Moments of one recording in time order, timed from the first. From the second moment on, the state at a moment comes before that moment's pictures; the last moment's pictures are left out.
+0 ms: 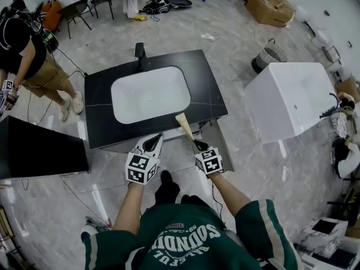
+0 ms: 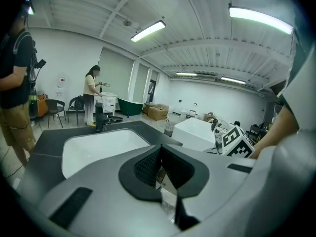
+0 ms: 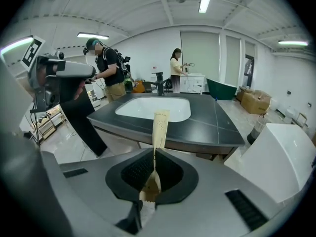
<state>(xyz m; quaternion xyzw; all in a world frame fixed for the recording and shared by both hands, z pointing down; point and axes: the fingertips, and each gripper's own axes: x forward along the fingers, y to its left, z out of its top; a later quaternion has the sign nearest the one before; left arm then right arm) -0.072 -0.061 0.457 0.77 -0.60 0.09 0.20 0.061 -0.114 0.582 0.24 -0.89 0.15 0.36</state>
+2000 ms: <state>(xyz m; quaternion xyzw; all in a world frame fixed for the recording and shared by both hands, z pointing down) -0.131 0.025 1.047 0.70 -0.68 0.11 0.17 -0.083 -0.210 1.157 0.30 -0.87 0.16 0.35</state>
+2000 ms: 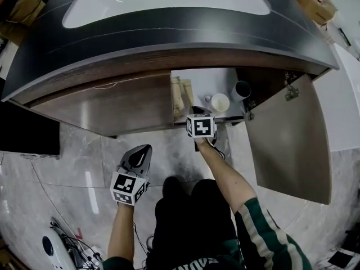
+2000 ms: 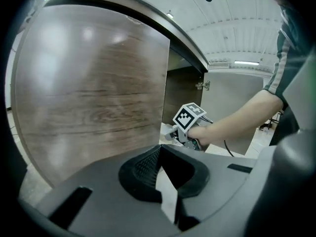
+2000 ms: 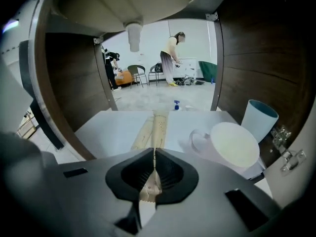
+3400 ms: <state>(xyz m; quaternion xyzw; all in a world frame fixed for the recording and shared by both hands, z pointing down) -0.125 -0.003 0.925 0.70 -0.69 0.08 0.17 -0.054 -0.166 1.049 0.23 -0.90 0.10 0.35</state>
